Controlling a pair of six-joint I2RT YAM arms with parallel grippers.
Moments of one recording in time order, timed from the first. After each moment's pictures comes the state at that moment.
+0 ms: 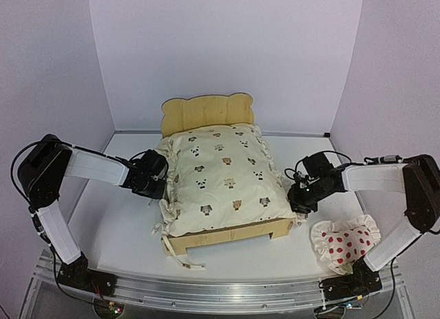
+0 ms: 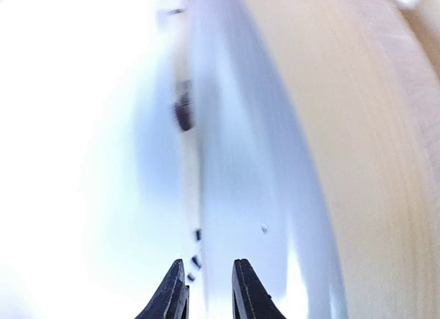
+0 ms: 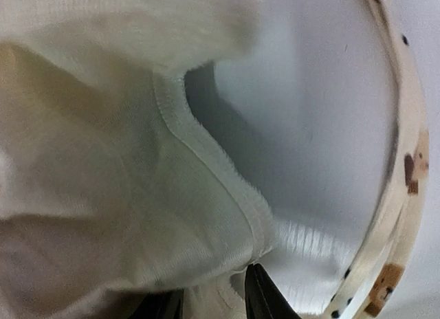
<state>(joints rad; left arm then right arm) -0.64 1.75 0.94 -0.23 -0.32 -0.36 0.43 1.54 0.81 -0.38 -0.29 0.61</state>
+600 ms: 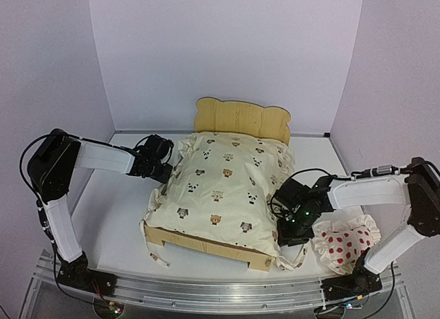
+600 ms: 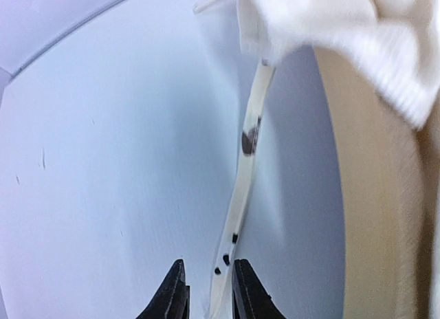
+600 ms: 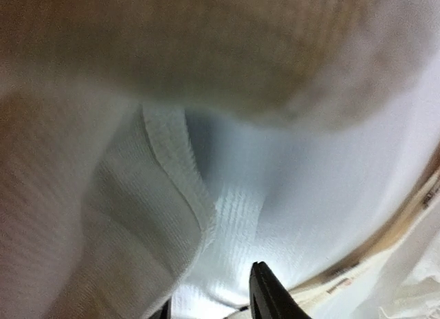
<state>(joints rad) -0.59 1.85 1.10 -0.12 -0.32 -0.07 0.84 1.52 0.80 -0.70 -0.11 0.75</state>
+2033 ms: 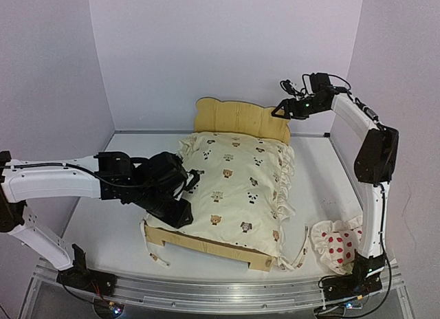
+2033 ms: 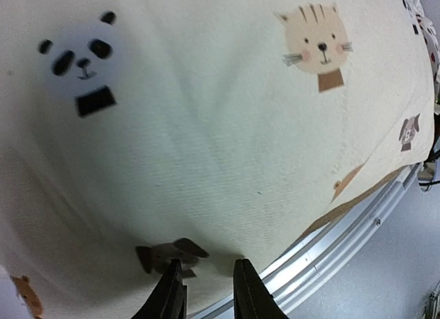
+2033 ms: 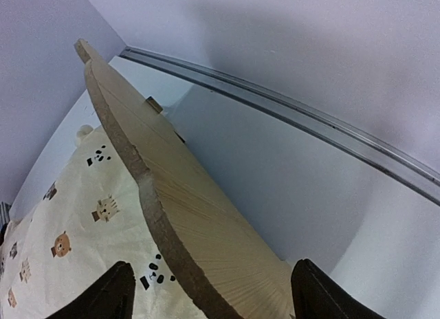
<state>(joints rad) -1.16 1.41 1.16 -0.78 -0.05 -0.60 0.16 2.24 2.28 -0.81 -0.62 -0.11</state>
